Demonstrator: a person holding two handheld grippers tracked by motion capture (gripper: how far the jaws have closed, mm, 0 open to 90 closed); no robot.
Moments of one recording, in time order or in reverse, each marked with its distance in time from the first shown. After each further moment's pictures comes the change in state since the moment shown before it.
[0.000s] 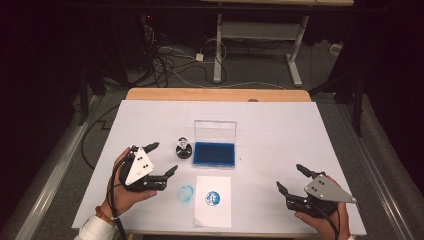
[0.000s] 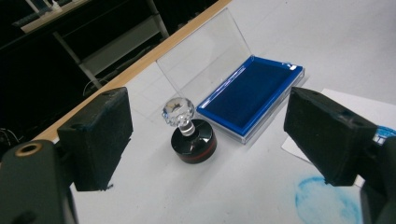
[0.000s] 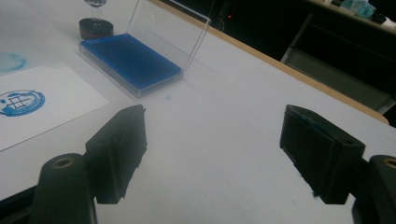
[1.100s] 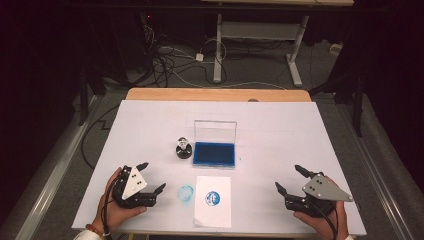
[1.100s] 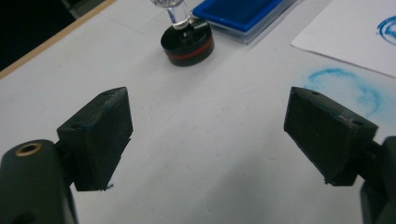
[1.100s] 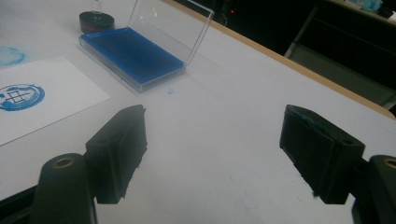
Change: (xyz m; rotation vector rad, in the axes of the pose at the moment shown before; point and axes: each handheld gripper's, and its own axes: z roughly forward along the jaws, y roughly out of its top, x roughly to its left) left arm -0.008 -0.069 0.000 0.175 -0.004 -0.043; right arm 0.000 -0.003 0.005 0.016 0.013 0.004
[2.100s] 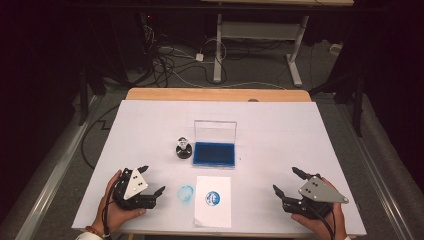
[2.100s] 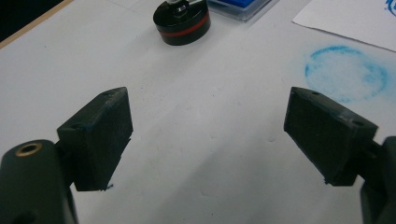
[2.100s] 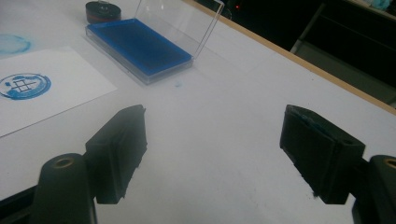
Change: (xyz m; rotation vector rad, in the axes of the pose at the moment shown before) left arm -0.001 -0.006 0.005 0.030 -0.011 -0.011; right arm 0.007 -0.003 0.002 0.021 0.006 -0.020
